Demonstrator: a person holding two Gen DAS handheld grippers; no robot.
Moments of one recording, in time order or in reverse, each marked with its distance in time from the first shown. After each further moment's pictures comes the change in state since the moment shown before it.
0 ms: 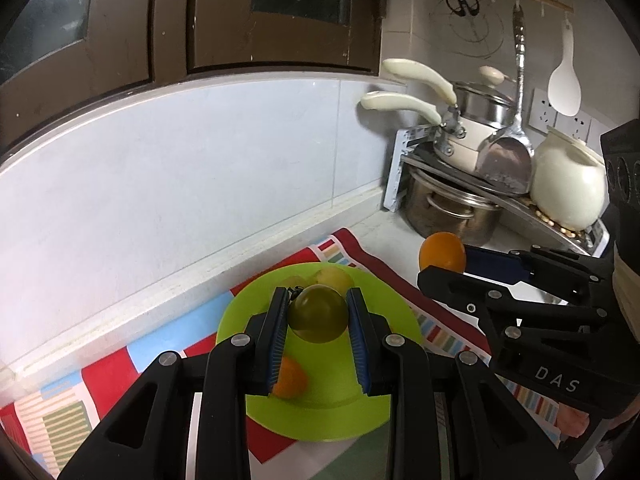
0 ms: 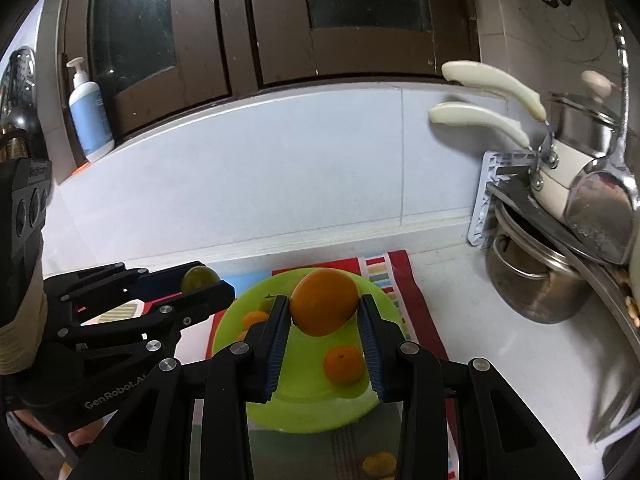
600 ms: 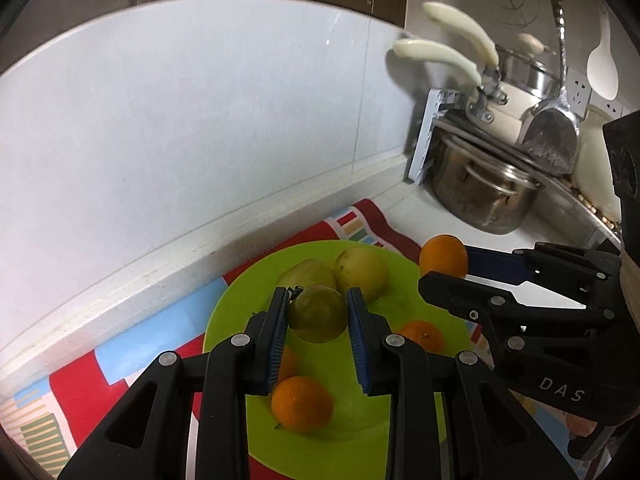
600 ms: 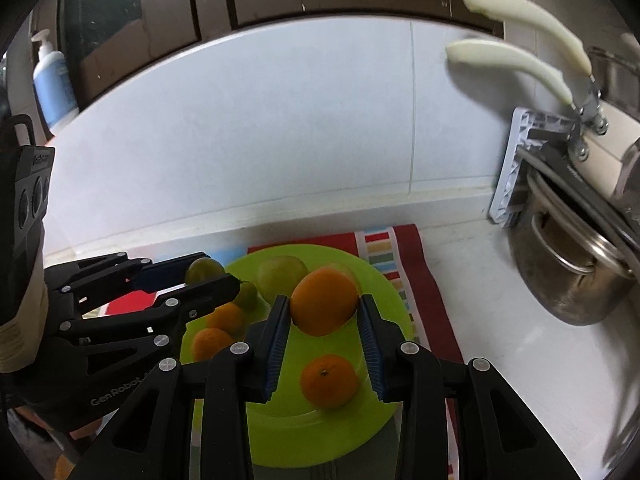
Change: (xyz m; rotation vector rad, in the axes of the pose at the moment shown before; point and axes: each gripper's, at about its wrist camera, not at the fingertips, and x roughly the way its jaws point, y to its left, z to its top) left arm 0.077 0.022 -0.011 -0.021 0.095 -0.006; right arm 0.073 -0.020 -0.001 -0.009 0.121 0.012
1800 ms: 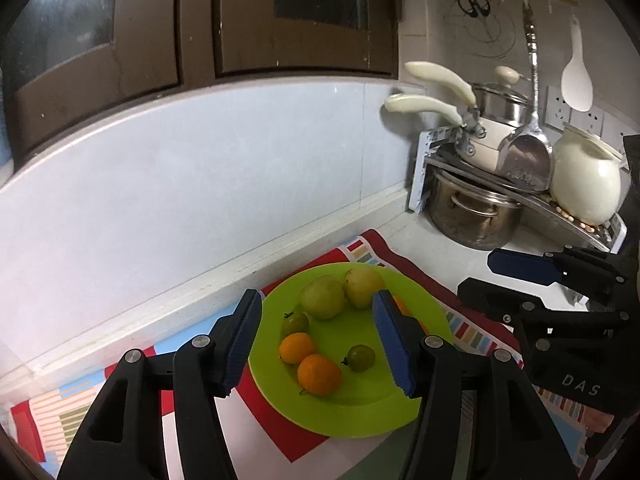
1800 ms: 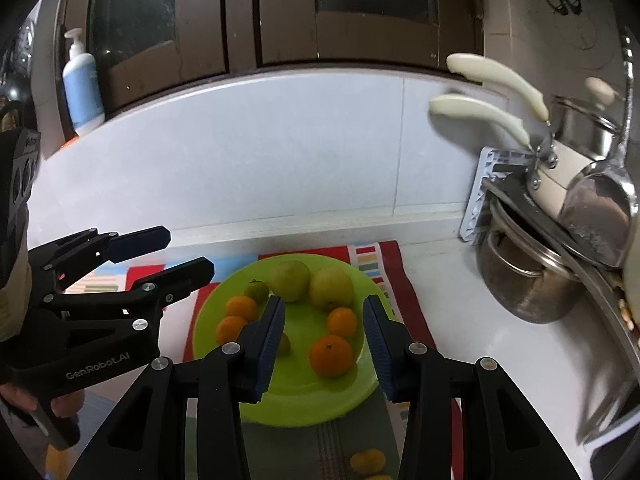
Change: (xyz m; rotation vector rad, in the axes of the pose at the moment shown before) left arm -0.090 -0.015 -0.008 0.035 -0.131 0.089; right arm -0.068 0.029 -0.017 -0.039 -0.093 -0.078
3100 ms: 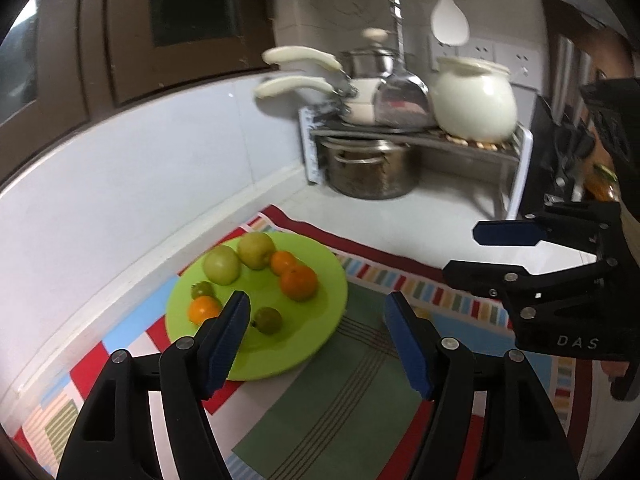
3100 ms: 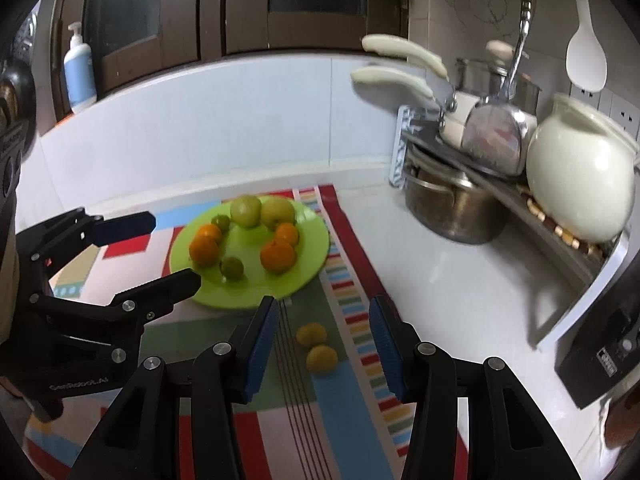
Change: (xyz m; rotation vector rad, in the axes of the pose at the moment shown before) left arm -0.035 -0.084 -0.061 0.241 0.000 -0.185; right arm -0.081 -0.018 -0.083 0.054 0.054 -0.149
